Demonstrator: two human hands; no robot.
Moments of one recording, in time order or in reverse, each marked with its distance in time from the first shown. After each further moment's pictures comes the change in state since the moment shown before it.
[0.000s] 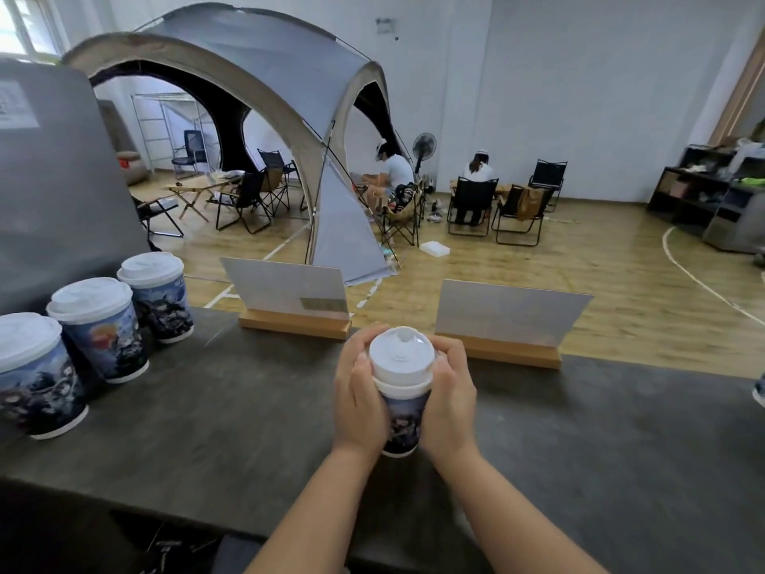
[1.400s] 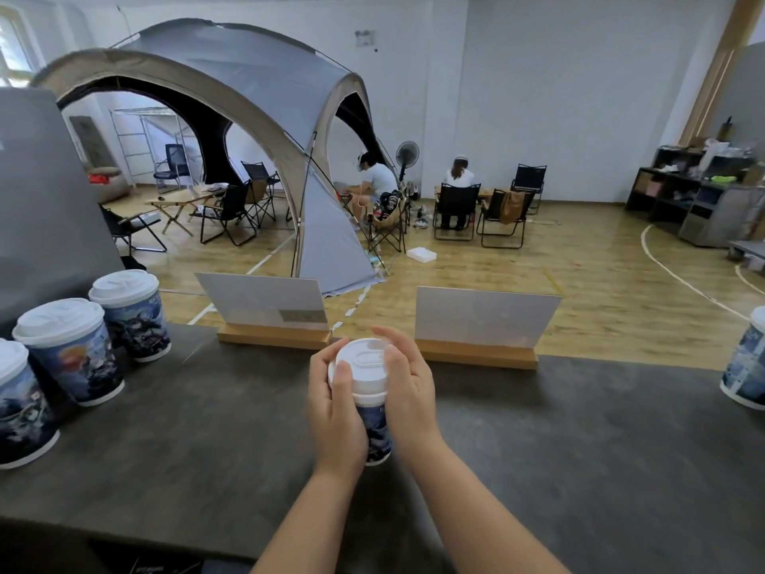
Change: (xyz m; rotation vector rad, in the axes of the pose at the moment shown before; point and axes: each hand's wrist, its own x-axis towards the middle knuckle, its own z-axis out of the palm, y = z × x) left_hand -0.011 0.010 0.004 -0.166 0.052 -0.162; right_hand 0.007 -0.016 0.014 0.102 -0.137 0.163
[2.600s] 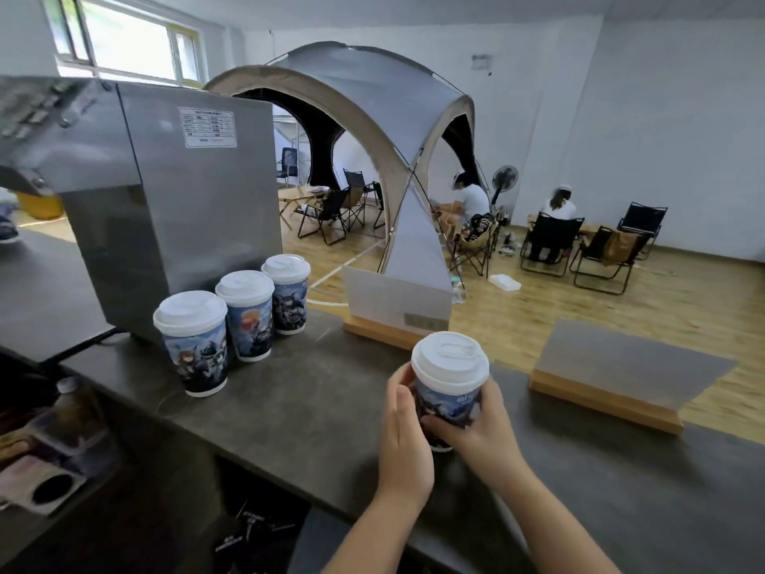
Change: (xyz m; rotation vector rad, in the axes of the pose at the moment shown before) left_hand 0.004 -0.006 -0.085 0.068 0.021 -0.041; right_hand -0.006 0.050 0.032 -0.414 -0.298 -0.059
